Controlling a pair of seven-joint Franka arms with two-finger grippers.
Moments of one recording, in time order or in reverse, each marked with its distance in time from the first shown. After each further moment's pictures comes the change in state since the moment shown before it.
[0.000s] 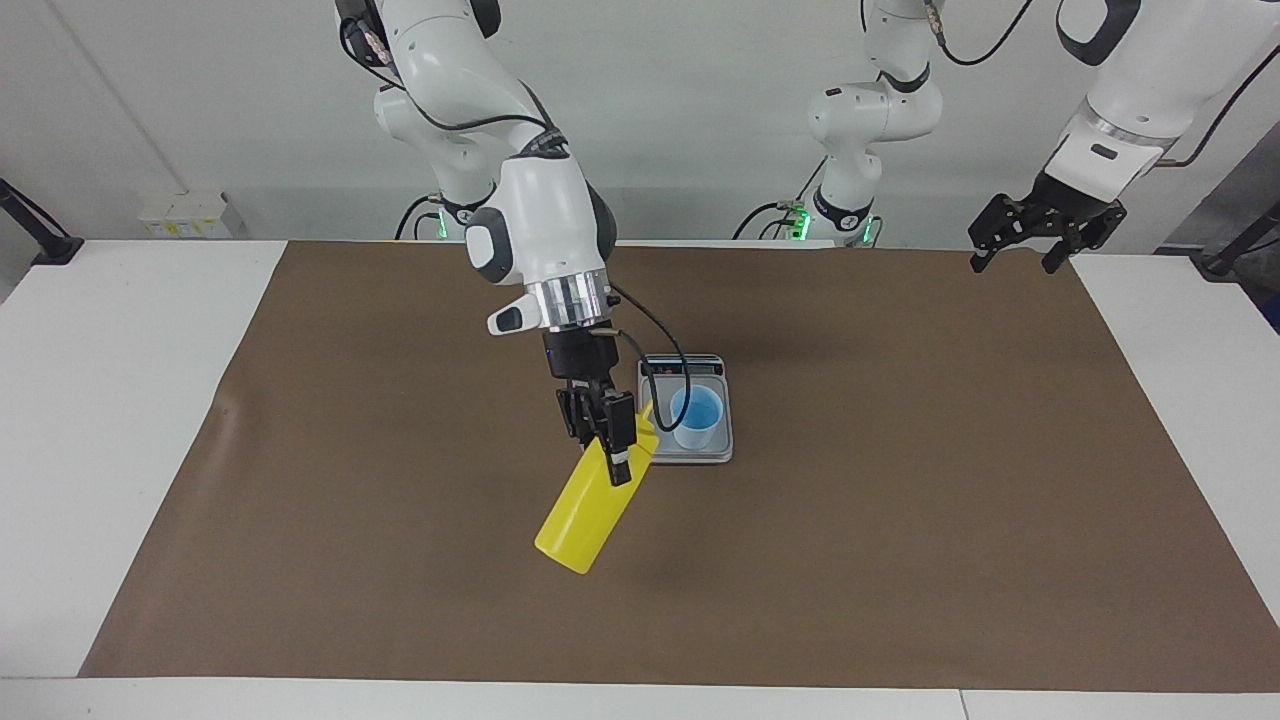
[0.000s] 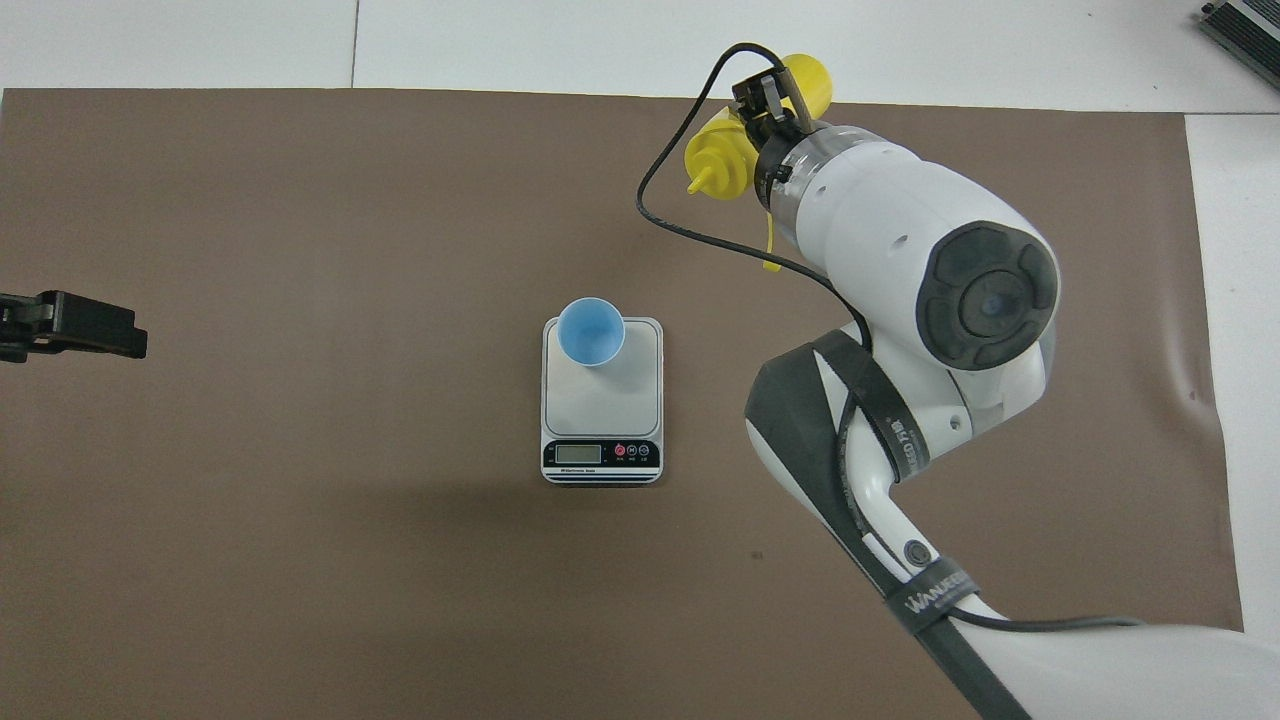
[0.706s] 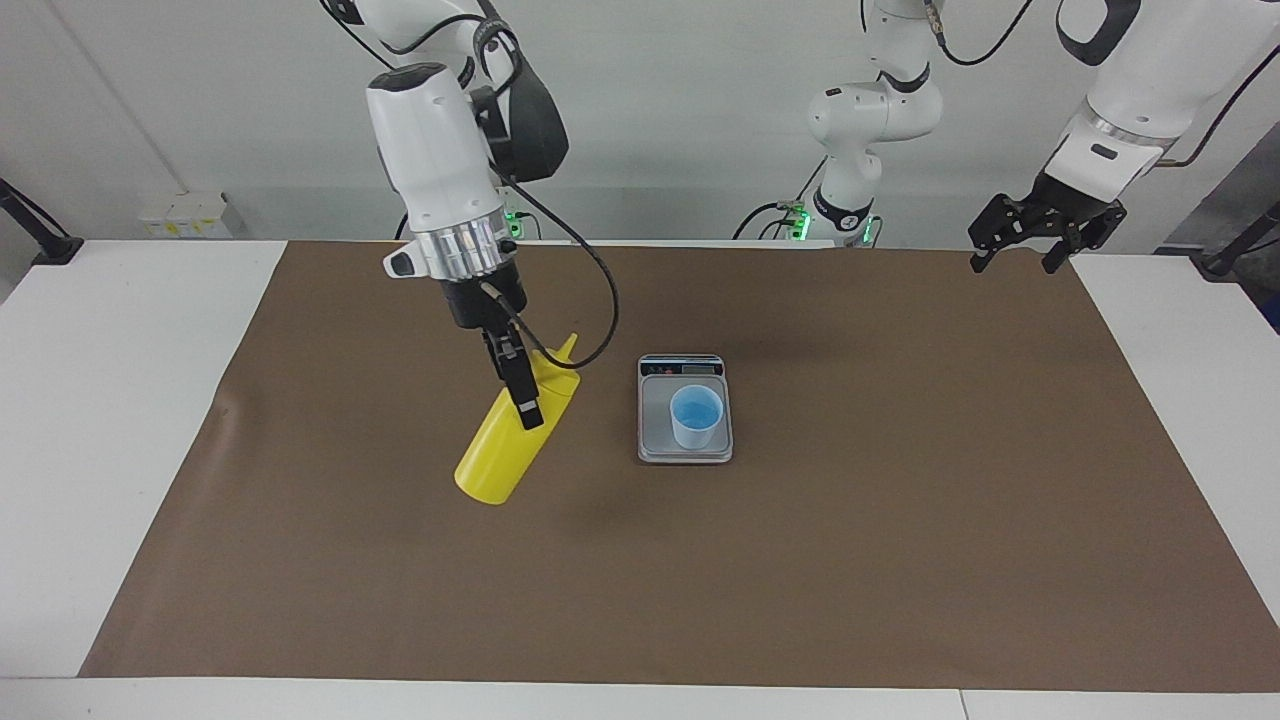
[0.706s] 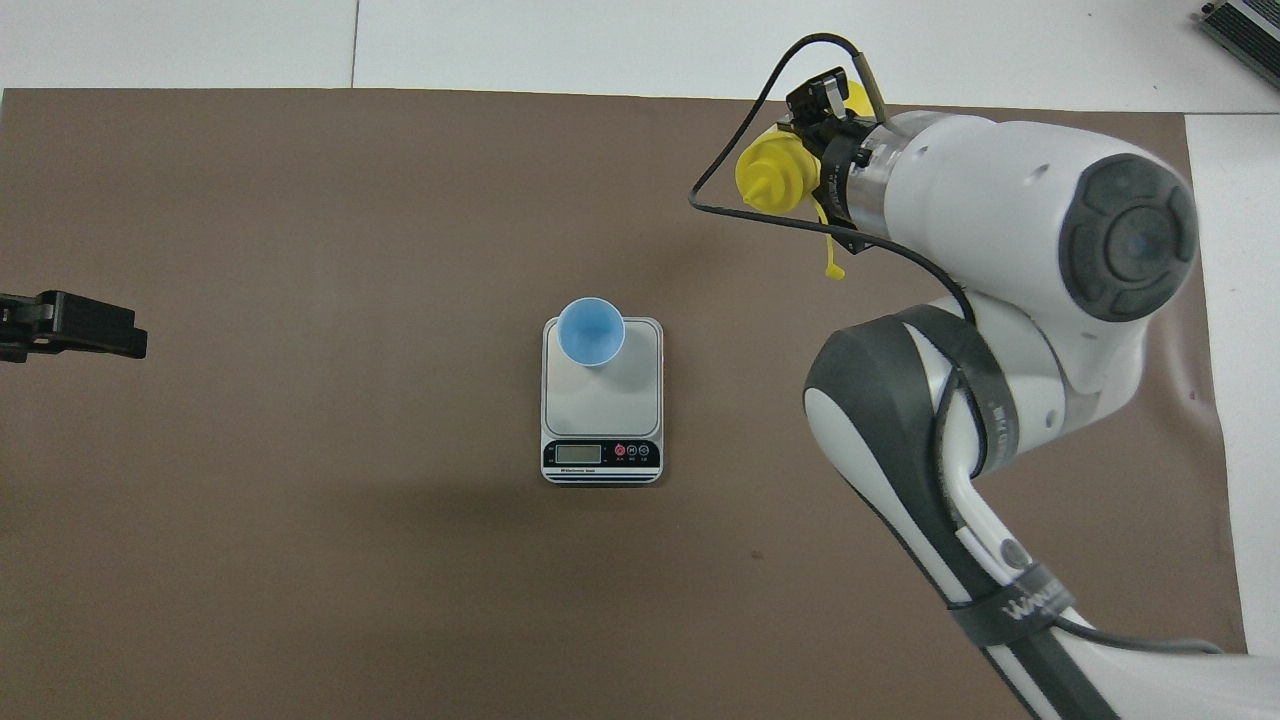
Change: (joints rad) left arm 0.000 0.000 0.000 0.000 0.000 0.000 0.000; right arm -0.251 -0.121 -0.002 0.000 0.660 -0.433 -0.383
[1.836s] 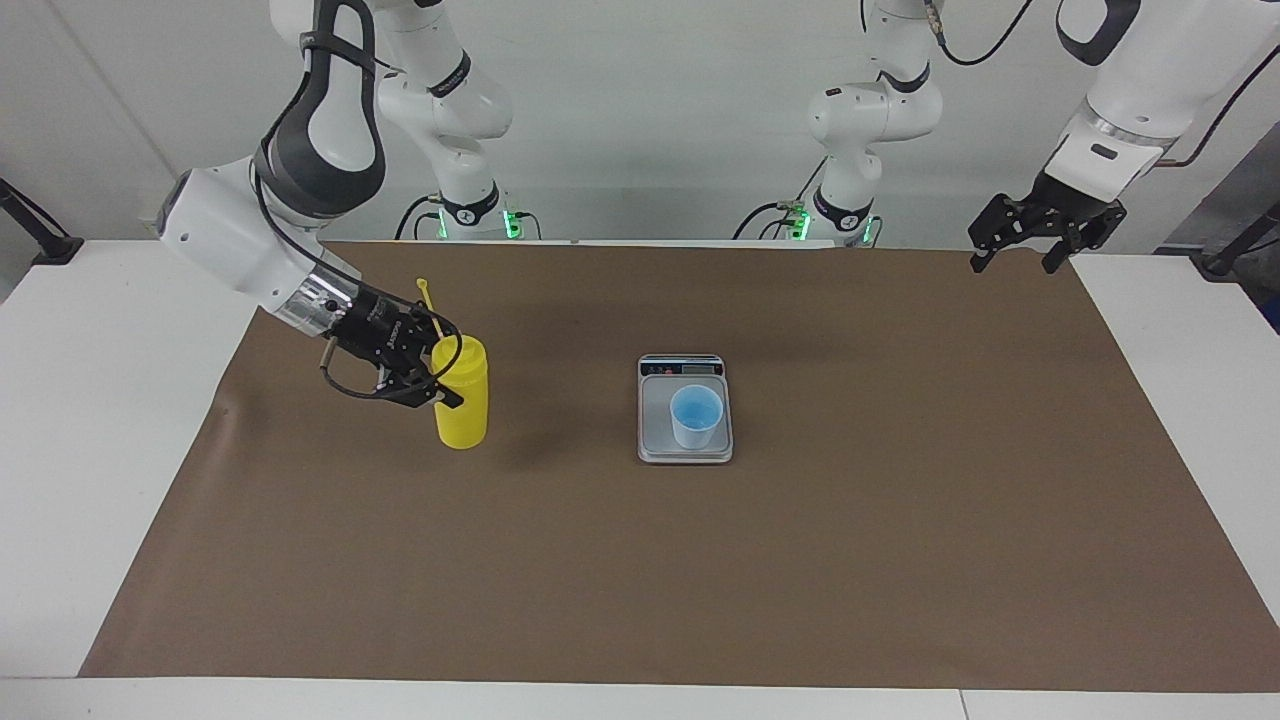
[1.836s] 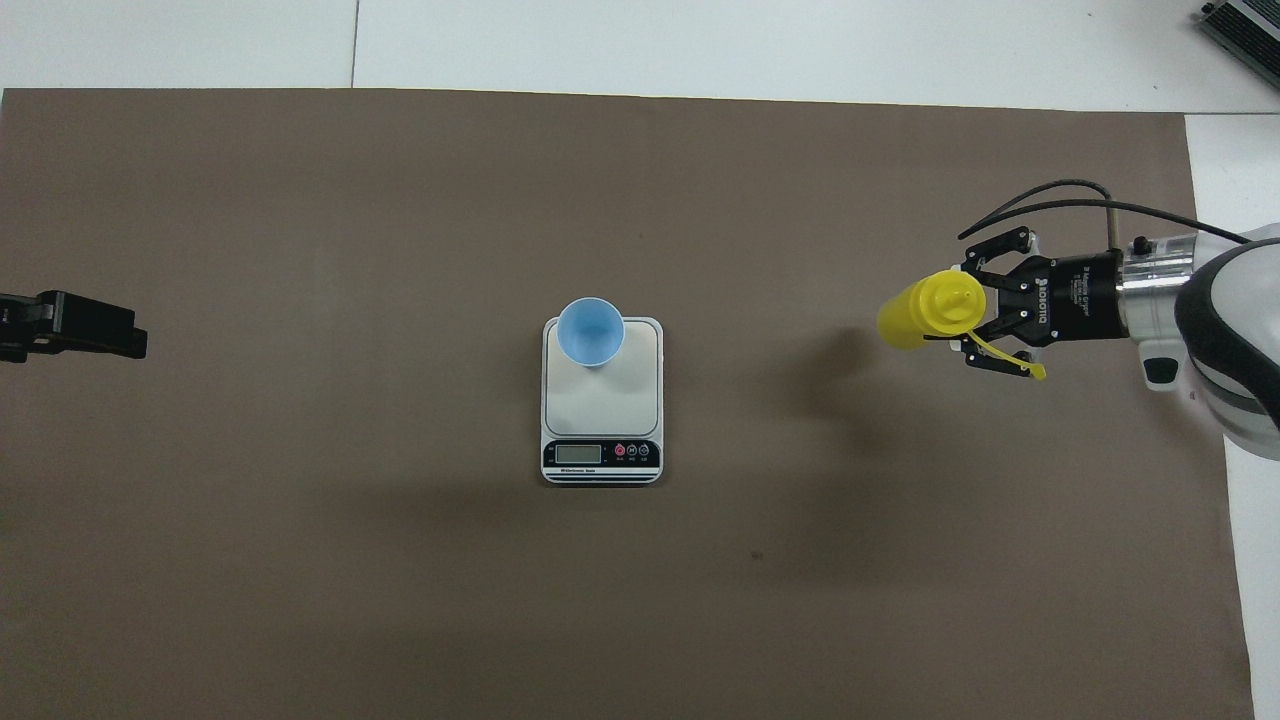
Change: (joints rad) left arm 0.000 0.000 0.000 0.000 0.000 0.000 0.000; right arm -0.262 0.019 -0.001 -0.317 0.394 -0.158 -0.218
